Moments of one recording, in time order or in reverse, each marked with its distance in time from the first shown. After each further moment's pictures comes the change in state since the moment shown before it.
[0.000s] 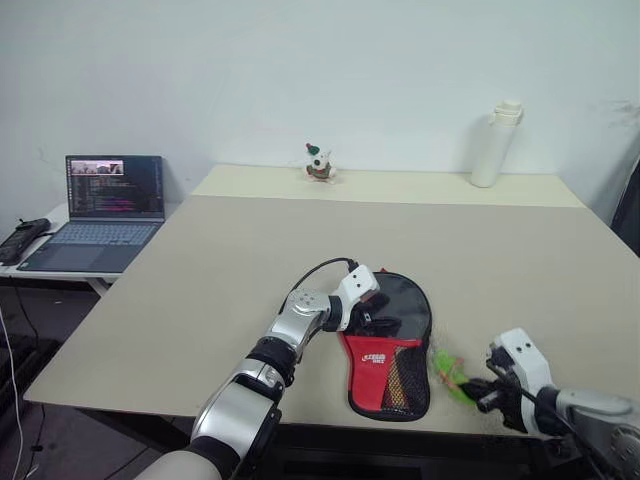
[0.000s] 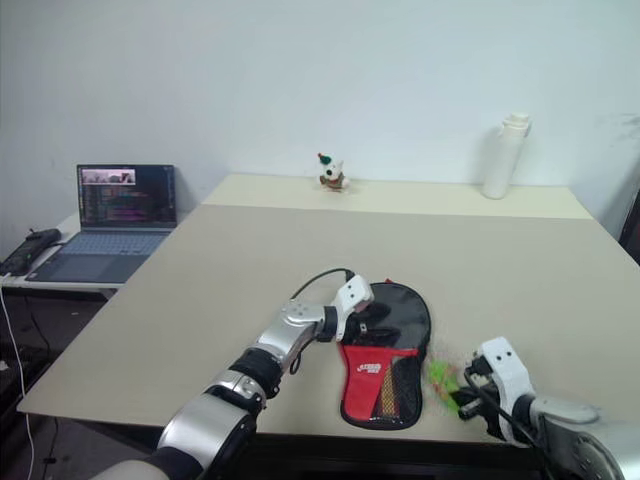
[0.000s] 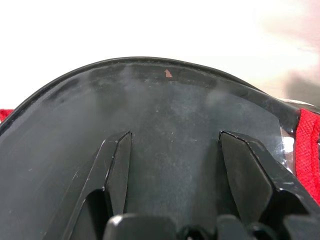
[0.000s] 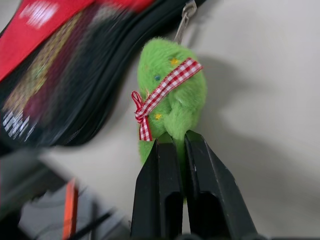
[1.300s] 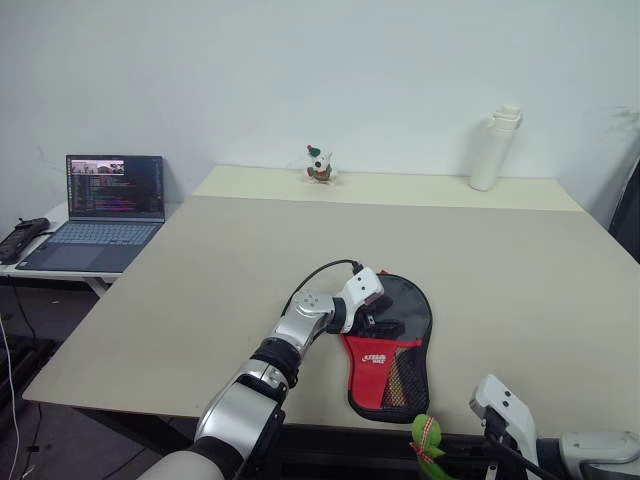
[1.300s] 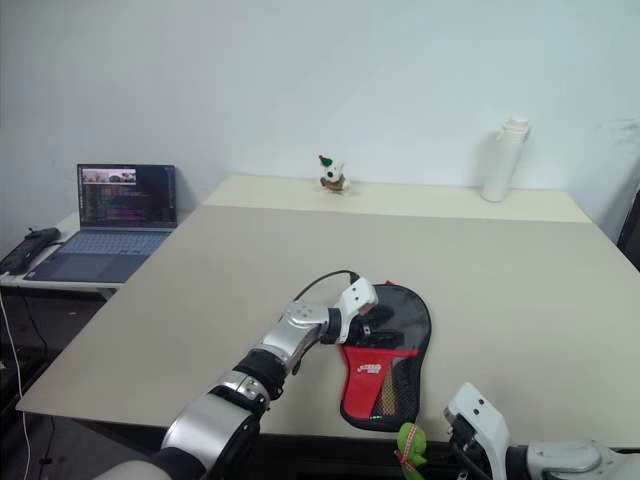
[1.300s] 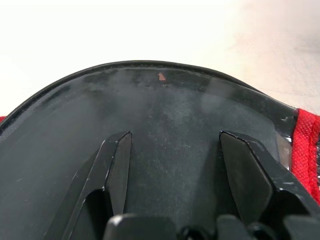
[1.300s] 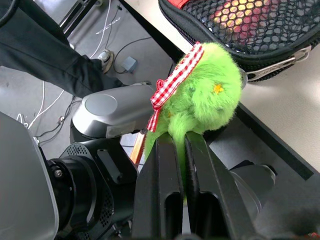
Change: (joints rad) left arm 0.000 -0.017 0.000 0.004 0.026 -0.003 0.008; right arm 0.168 -0.169 0.067 -0.148 0.311 -0.094 0.070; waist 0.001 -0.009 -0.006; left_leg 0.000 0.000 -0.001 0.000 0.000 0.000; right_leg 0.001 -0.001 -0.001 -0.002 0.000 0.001
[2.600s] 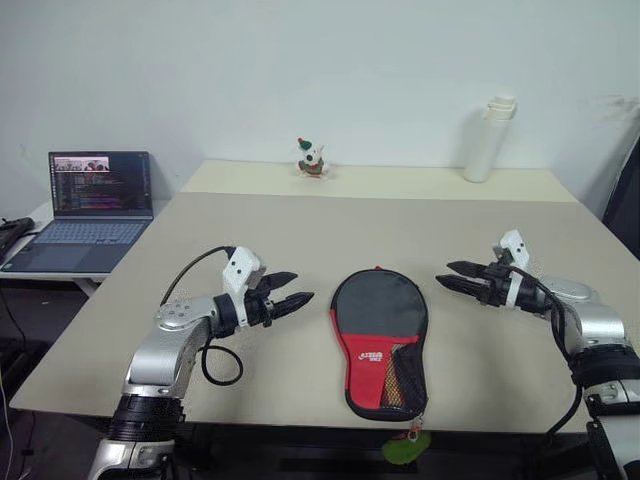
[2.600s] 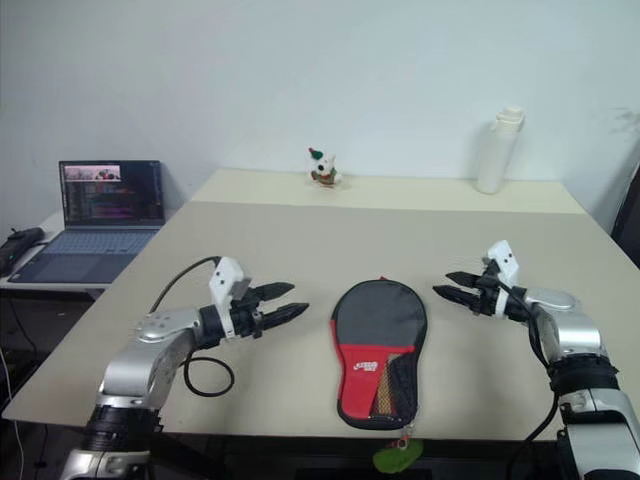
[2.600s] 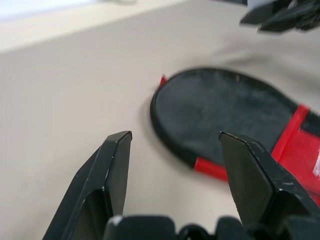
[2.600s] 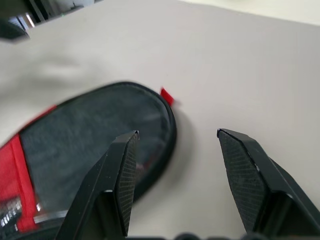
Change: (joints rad) left arm 0.469 0.433 0.311 -1.003 -0.348 0.527 0.019; right arm -0.906 0.120 0.176 1.458 -0.551 -1.017 0.513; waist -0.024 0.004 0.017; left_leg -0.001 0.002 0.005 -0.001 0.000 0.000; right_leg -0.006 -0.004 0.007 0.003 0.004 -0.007
